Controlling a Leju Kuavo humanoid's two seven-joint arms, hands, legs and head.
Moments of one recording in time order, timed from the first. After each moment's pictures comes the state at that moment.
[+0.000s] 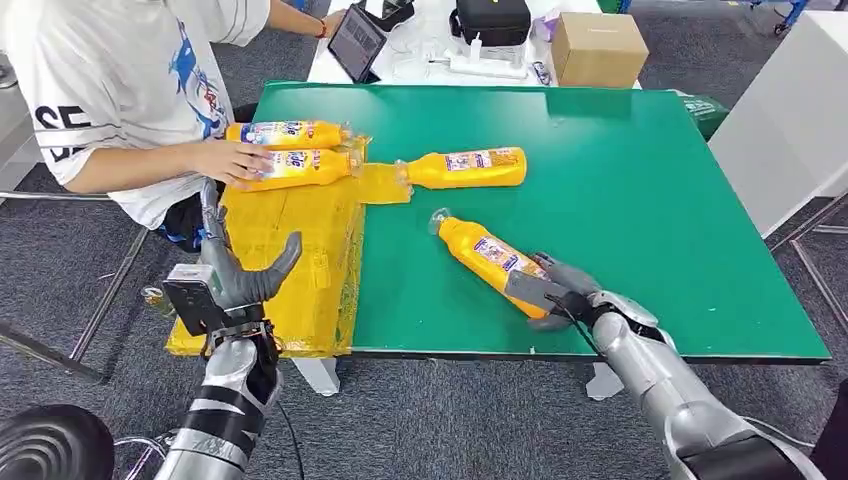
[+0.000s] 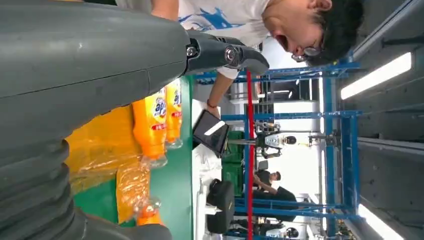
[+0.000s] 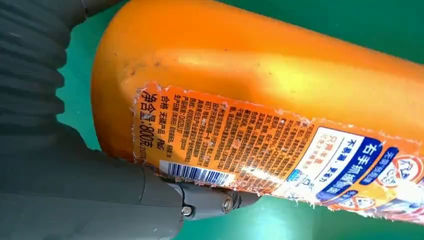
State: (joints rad) left arm -0.34 -0.24 -0.07 -1.14 -0.05 0.39 -0.70; right arm -0.61 -0.20 0.47 -0.59 0.70 0.11 -0.21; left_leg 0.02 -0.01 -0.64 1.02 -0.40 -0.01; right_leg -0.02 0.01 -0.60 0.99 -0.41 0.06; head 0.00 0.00
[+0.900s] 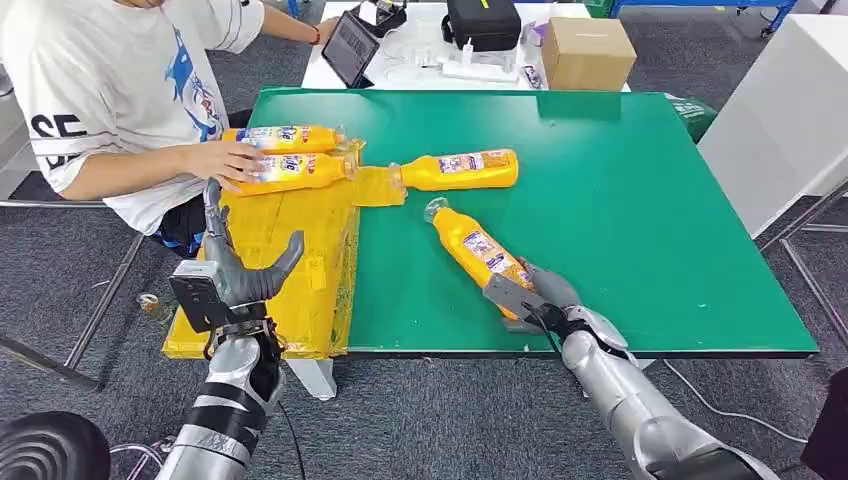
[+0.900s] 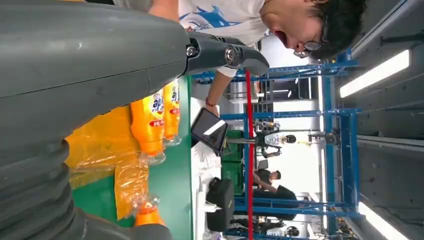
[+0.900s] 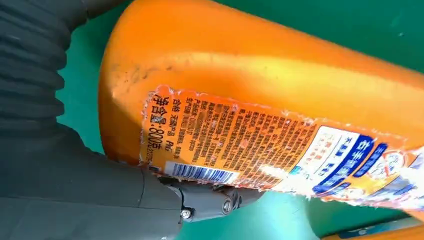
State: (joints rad) left arm -0.36 -0.24 -0.06 -1.12 -0.06 0.40 -0.70; right arm -0.56 -0.10 0.42 -0.56 0.67 -0.08 -0.19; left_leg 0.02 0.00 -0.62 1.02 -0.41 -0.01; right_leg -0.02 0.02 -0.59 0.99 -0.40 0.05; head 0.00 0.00
